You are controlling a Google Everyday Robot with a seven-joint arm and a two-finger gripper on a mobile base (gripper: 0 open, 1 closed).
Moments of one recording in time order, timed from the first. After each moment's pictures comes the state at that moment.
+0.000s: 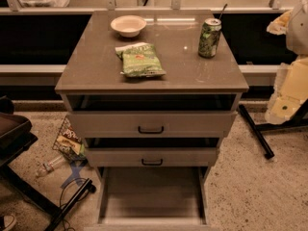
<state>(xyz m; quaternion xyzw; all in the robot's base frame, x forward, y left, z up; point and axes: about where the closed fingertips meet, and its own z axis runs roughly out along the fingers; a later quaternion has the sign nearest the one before) 0.438 -0.212 0.993 -0.60 0.78 -0.05 0.18</state>
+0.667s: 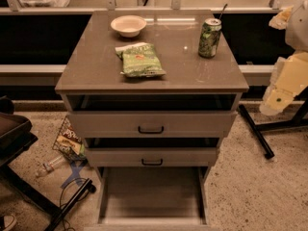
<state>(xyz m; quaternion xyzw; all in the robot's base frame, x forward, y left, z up) 0.455 -0.219 0.994 -0.58 0.78 -0.06 0.21</state>
